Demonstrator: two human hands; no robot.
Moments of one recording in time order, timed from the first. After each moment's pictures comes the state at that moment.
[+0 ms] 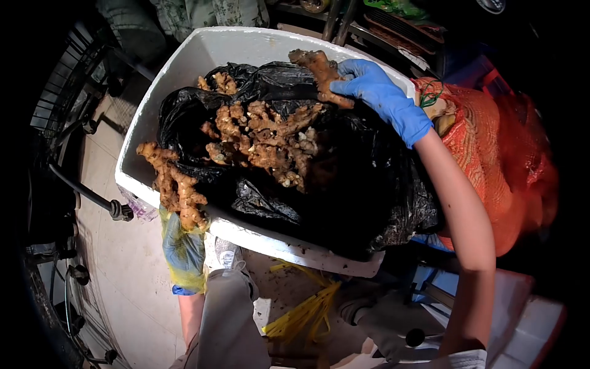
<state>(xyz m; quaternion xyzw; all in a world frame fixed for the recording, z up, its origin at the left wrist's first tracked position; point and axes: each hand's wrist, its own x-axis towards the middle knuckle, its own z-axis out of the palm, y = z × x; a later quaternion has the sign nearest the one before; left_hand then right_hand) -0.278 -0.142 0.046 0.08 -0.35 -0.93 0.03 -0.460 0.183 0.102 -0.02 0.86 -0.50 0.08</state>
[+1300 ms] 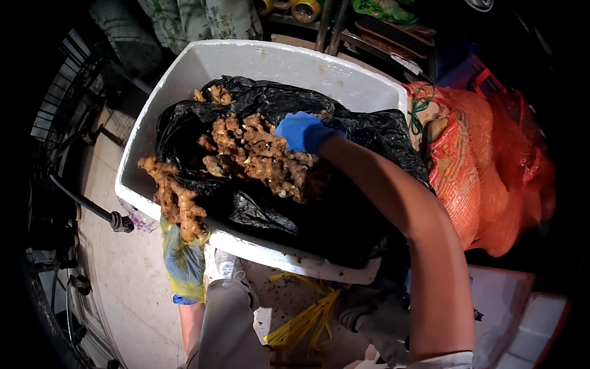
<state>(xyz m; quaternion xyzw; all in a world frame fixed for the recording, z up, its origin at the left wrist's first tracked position) -0.274 -0.138 0.051 0.13 -0.34 -0.93 0.03 -0.479 0.119 -0.015 -0.36 0.93 -0.02 0.04</state>
